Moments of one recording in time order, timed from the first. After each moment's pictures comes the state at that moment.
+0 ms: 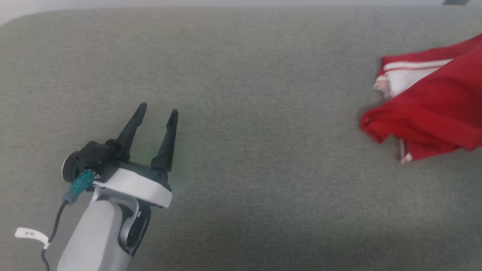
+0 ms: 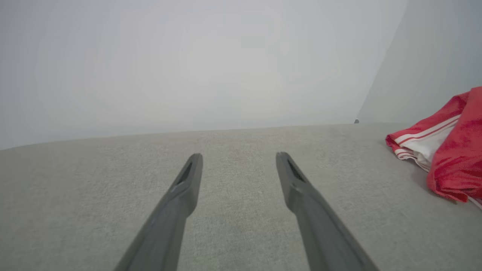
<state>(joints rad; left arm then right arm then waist) -0.34 0.23 -0.18 0.23 -0.35 -0.13 -0.26 -0.68 -0.73 0.15 0.39 0.48 0.13 0.63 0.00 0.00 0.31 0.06</state>
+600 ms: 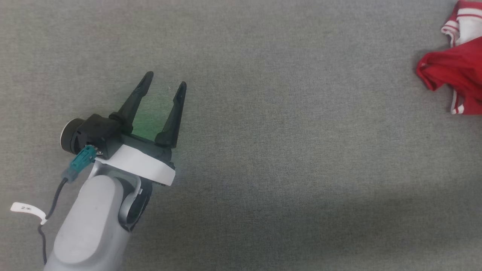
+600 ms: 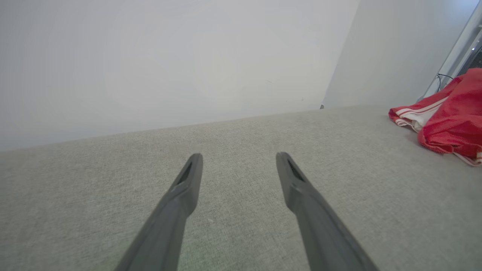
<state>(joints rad) -0.46 0.26 -0.24 0.21 -0.35 -0.13 -0.26 -0.82 -0.82 0.15 0.62 0.34 0.13 0.43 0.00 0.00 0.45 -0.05</state>
